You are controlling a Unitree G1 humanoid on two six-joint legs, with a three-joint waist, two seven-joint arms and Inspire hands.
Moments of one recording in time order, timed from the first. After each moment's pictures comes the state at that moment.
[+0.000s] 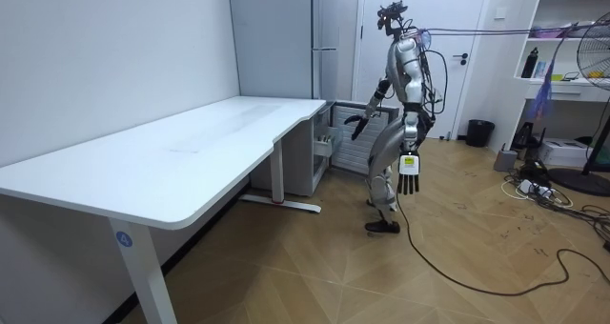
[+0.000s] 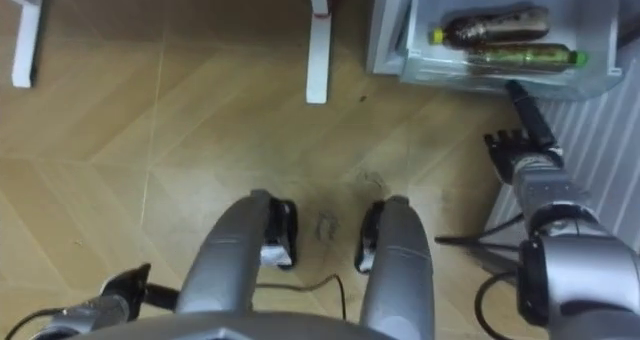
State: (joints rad) left arm 0.02 0.32 -0.22 1.13 -0.18 0.10 0.02; right arm -0.48 -0.47 -0.10 1.27 1.56 0.05 -0.01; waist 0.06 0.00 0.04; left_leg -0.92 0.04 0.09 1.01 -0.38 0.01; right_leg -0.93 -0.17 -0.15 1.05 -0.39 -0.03
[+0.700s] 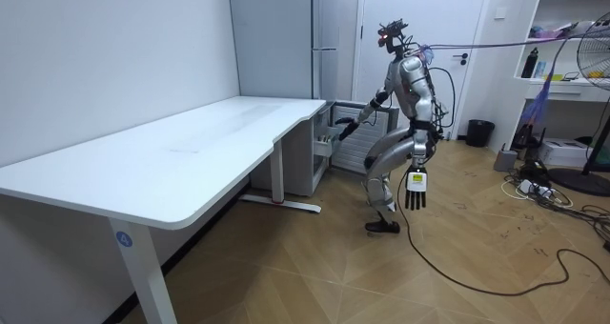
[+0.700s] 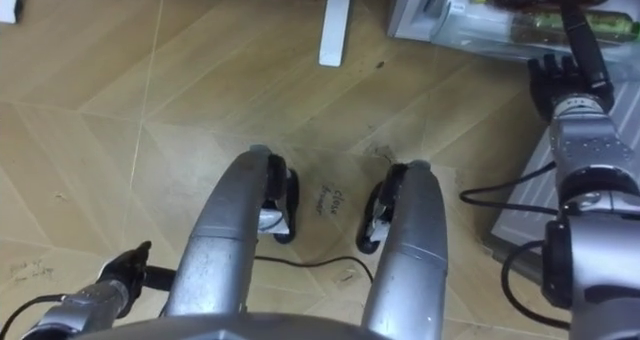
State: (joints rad) left arm 0.06 0.35 -0.23 1.00 -0.23 0.10 0.03; right arm -0.54 -0.55 -0.10 1.16 1.61 0.01 0.01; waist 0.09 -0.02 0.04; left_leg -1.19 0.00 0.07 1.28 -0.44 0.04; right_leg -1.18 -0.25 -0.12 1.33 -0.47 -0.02
